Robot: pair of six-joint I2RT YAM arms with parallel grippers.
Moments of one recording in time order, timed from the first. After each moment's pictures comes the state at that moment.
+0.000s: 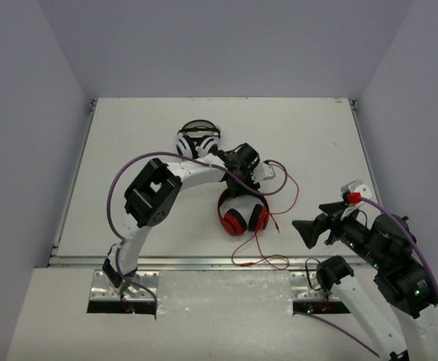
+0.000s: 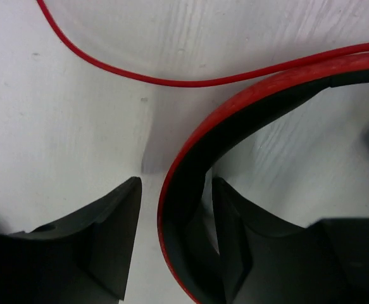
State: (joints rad) left arm -0.78 2.17 1.62 -0.57 0.06 0.48; right arm 0.41 0.26 0.84 -0.87 -0.19 0.13
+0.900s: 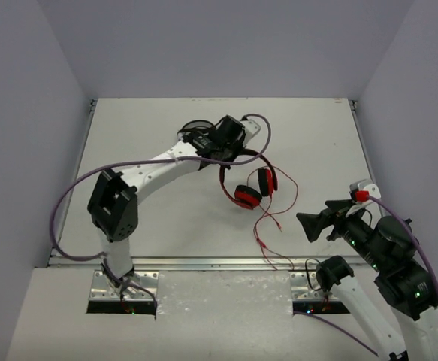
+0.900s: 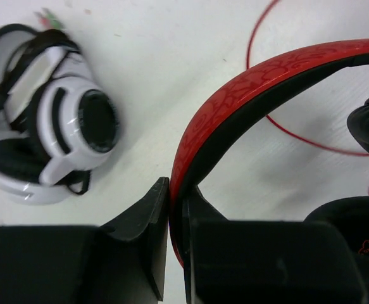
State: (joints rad) left arm -0.73 1.89 1.61 -0.59 -0.14 0.12; right arm 0.41 0.23 0.83 -0.84 -0.08 0.16
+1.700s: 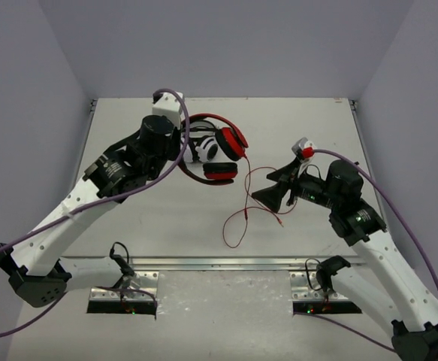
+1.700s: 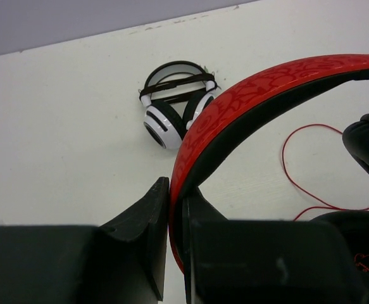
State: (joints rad) left arm -0.73 1.18 1.45 -0.70 -0.55 -0.20; right arm 0.41 0.73 0.72 -0.19 -0.60 0.20
